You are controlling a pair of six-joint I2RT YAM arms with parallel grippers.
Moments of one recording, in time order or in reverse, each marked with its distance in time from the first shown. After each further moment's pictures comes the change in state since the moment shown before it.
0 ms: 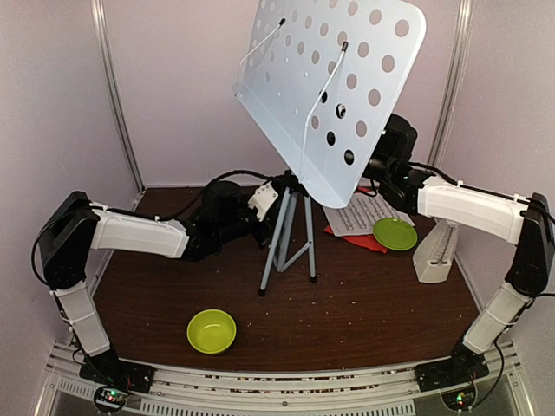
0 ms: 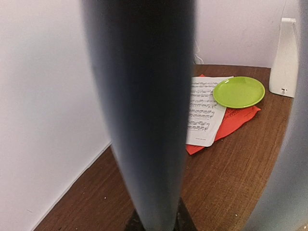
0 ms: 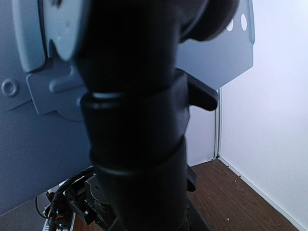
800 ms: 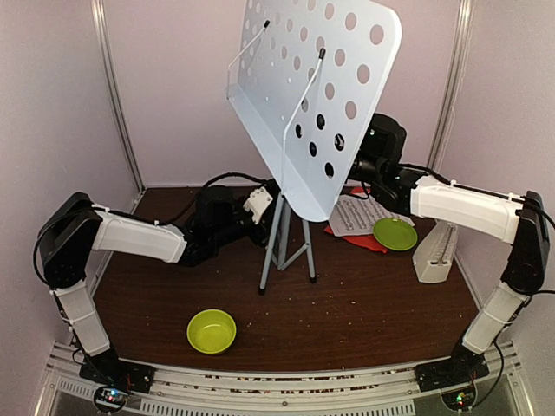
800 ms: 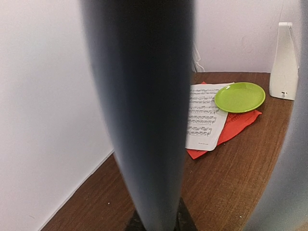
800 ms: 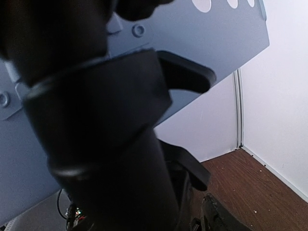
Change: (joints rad) left arm 0.019 0.001 -0.069 0.125 0.040 0.028; right arm 0.040 0.035 0.040 -0.047 -0.019 0.072
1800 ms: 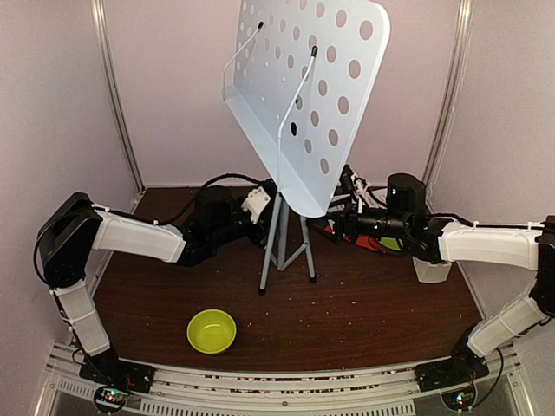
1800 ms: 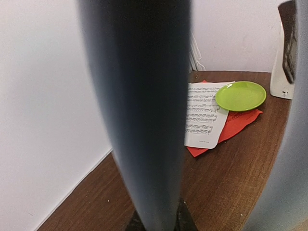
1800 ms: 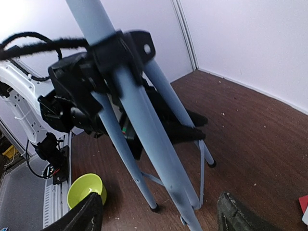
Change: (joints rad) left arm 0.012 0.000 -0.009 0.004 0.010 -0.011; right arm -0.074 -0.250 -0.539 -0.046 0.126 -0.068
